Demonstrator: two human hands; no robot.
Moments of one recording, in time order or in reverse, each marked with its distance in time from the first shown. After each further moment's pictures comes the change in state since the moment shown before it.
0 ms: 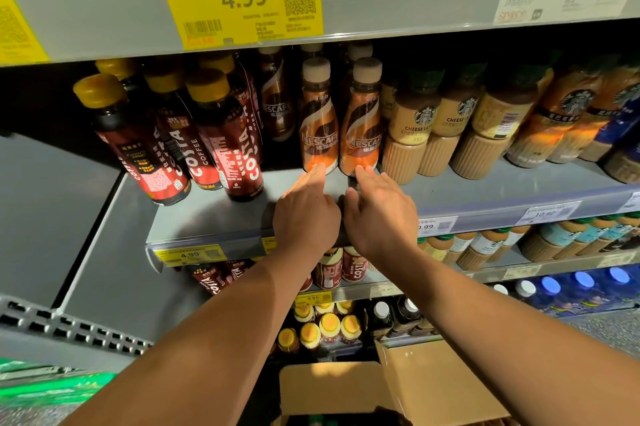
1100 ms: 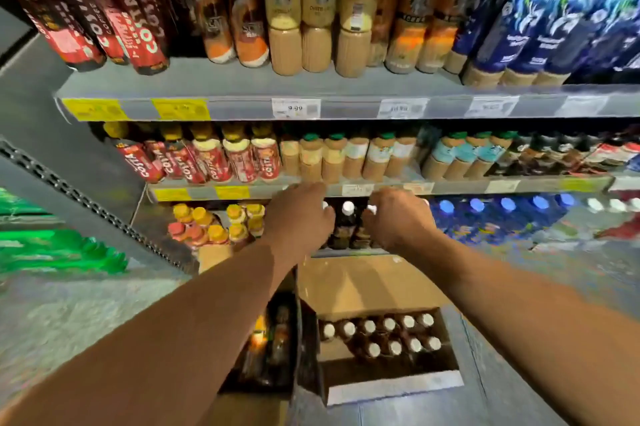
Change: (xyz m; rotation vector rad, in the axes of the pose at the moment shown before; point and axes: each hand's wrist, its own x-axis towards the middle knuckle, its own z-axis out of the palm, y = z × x) left_hand -0.194 0.112 0.109 0.203 -0.297 0.089; right_hand -0.159 0.210 -0.089 -0.353 -0.331 -0.059
